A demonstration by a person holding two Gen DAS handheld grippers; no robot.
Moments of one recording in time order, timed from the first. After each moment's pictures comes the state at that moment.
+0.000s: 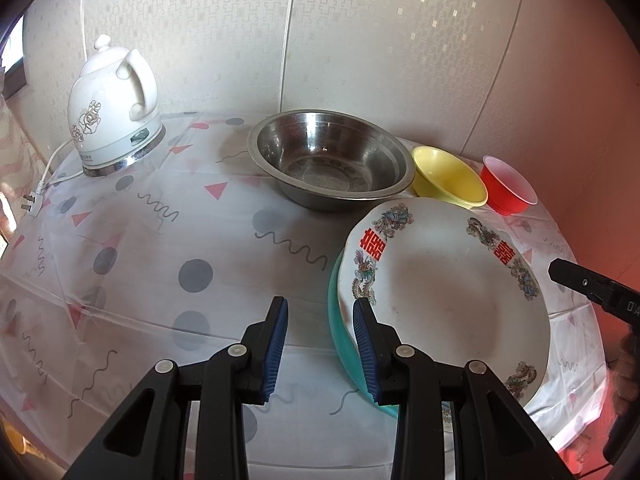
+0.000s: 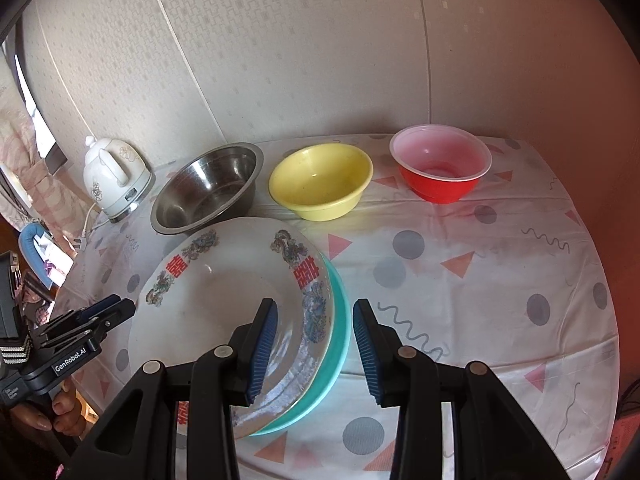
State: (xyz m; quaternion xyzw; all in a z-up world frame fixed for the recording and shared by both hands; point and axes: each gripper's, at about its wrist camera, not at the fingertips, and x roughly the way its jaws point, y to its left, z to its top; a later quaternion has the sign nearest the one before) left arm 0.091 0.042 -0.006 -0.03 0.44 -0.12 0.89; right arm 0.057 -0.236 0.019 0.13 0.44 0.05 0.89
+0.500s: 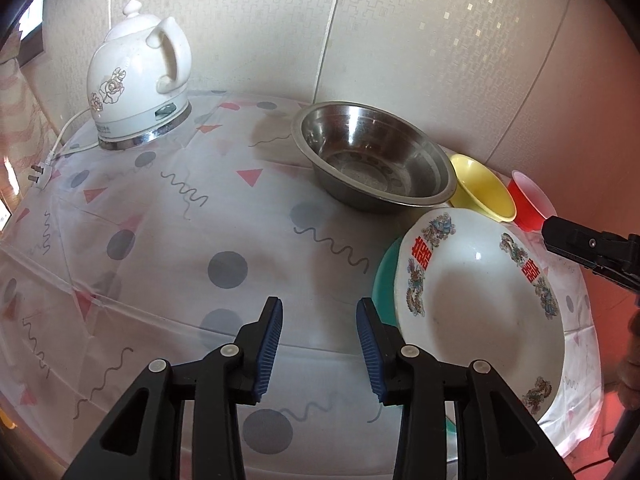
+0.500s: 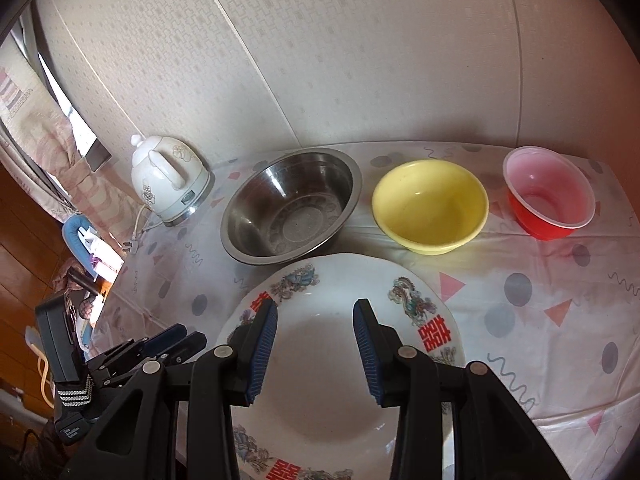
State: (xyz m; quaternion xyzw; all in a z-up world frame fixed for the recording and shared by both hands) left arm 0.111 0.075 -0.017 -0.07 0.47 -0.09 0.88; right arm 0.113 -0.182 0.034 0.16 0.45 0.15 0.87
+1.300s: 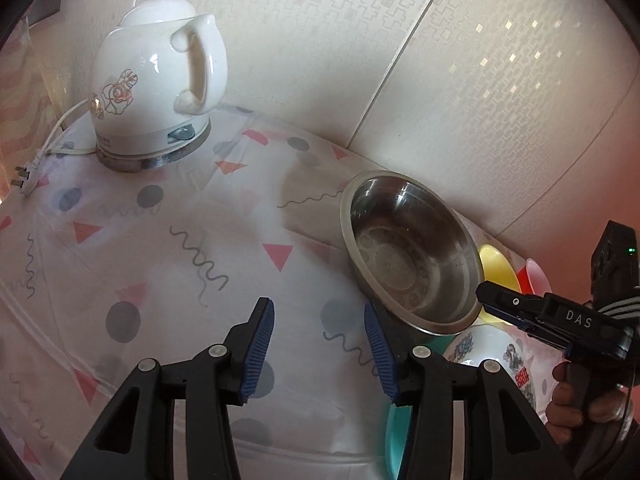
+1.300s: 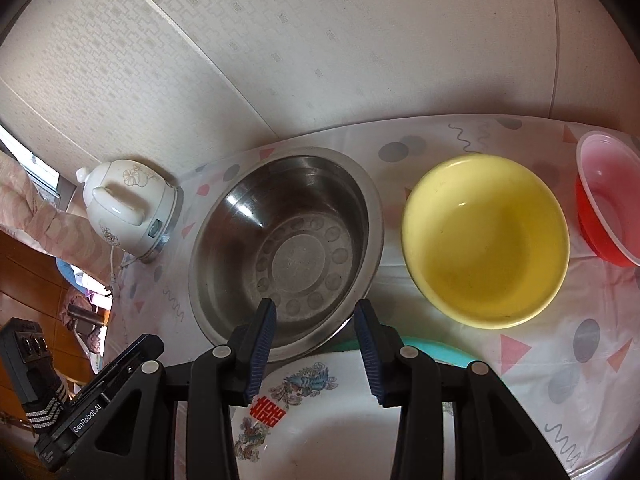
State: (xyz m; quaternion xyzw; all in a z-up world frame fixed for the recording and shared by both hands) left arm 0.194 0.113 -0.002 -0.16 0.46 -0.09 0.87; right arm 0.218 -0.161 -0.005 0.22 0.51 0.12 0.82
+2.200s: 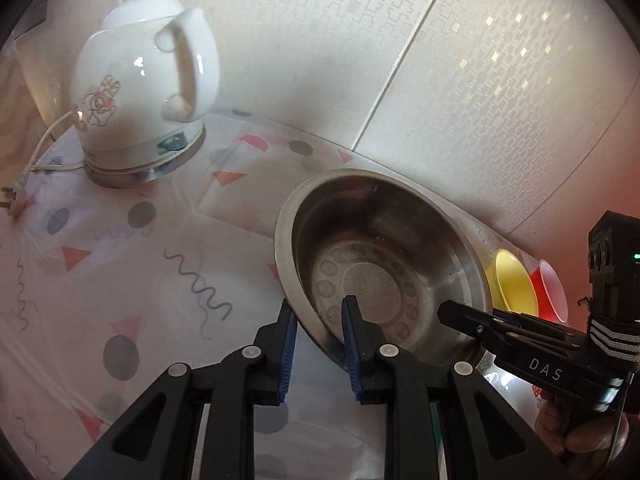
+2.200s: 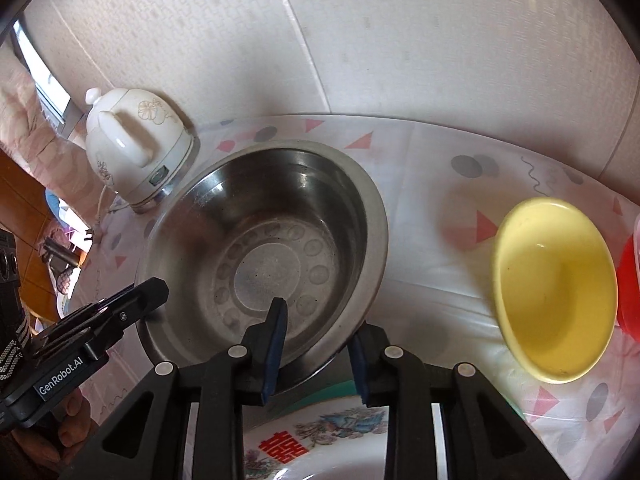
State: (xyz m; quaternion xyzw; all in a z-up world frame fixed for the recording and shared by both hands) left arm 0.204 0.118 -0.014 -0.14 0.46 -0.08 0.87; right arm 0.236 -0.093 -0.012 0.09 0.52 0.17 0.83
